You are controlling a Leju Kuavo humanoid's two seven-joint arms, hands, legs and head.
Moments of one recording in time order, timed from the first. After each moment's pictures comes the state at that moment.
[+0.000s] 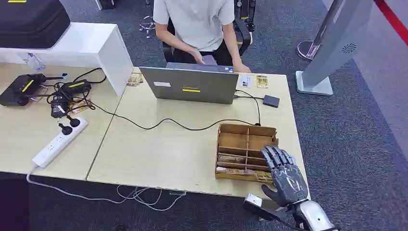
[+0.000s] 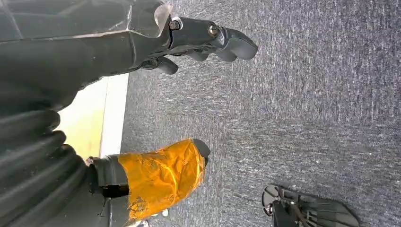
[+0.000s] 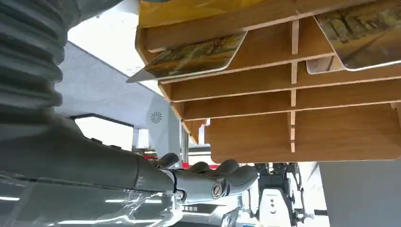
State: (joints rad) left arm -0.11 -0.27 1.28 -0.18 -1.20 -0.04 0.08; right arm -0.05 -0.19 0.41 -1.17 1.09 -0.35 -0.23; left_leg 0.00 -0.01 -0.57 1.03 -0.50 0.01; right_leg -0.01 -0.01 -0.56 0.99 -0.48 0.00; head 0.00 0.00
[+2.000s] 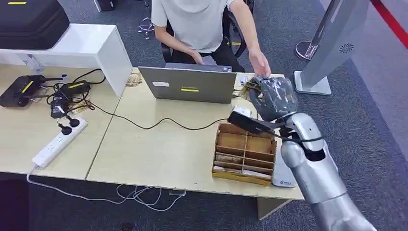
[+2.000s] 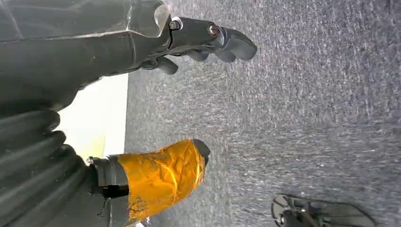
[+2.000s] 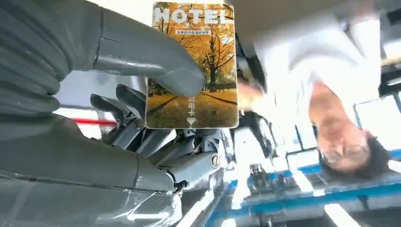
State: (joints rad) left arm -0.12 -0.28 1.25 -0.18 -1.32 -0.06 0.07; right arm -0.73 0.00 0.45 -1.00 0.93 -0.13 -0.17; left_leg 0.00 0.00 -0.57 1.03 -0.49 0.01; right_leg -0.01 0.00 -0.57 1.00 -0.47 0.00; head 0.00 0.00
